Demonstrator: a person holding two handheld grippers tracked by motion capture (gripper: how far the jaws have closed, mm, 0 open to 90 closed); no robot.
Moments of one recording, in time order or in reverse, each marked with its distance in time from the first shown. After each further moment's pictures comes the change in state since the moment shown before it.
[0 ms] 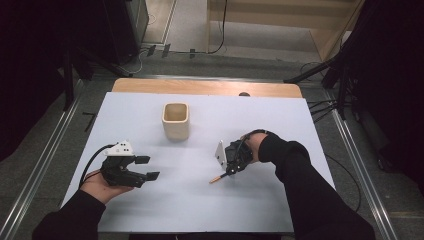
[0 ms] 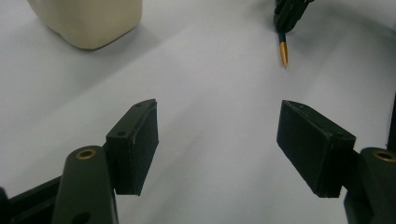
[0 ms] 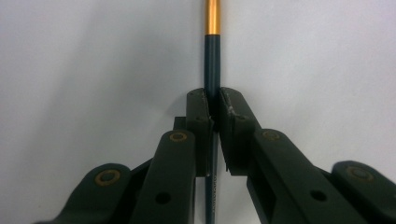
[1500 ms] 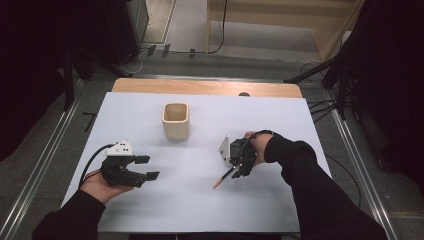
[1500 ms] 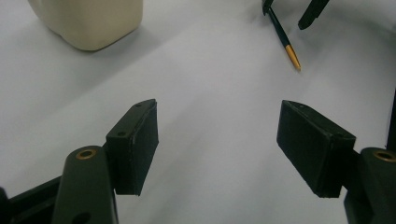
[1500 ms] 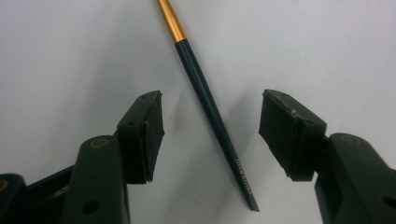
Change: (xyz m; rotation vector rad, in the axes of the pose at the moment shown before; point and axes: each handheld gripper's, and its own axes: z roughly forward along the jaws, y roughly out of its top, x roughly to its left) left arm 0.000 0.000 -0.001 -0.004 0.000 0.001; right arm 0.005 -0.011 -0.007 -0.078 -0.066 0.097
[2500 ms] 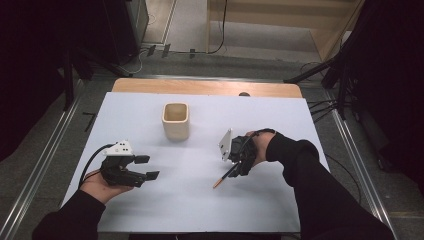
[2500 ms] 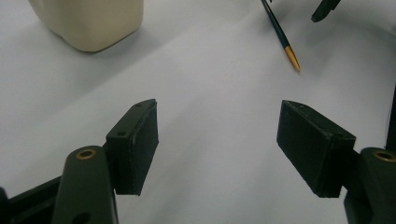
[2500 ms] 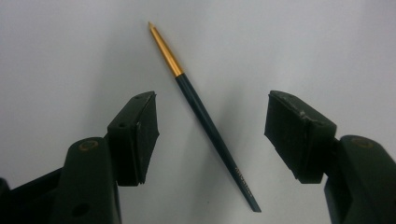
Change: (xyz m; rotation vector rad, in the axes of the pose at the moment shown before) left arm 0.000 0.000 -0.001 -0.002 -0.001 0.002; right arm 0.004 0.004 -0.018 -0.071 -0.013 0.108
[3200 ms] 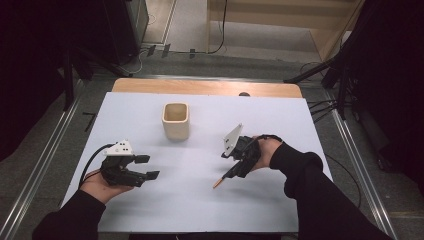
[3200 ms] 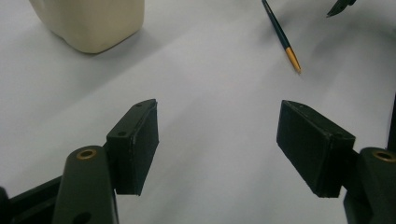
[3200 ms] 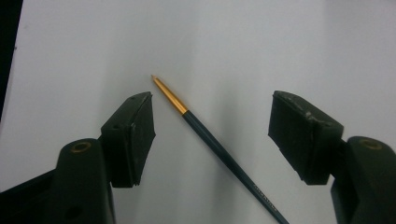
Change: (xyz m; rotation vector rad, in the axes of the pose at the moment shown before) left arm -0.001 0.001 0.000 -0.005 0.004 -0.001; right arm 0.011 -0.008 -0.009 -0.193 -0.026 0.190
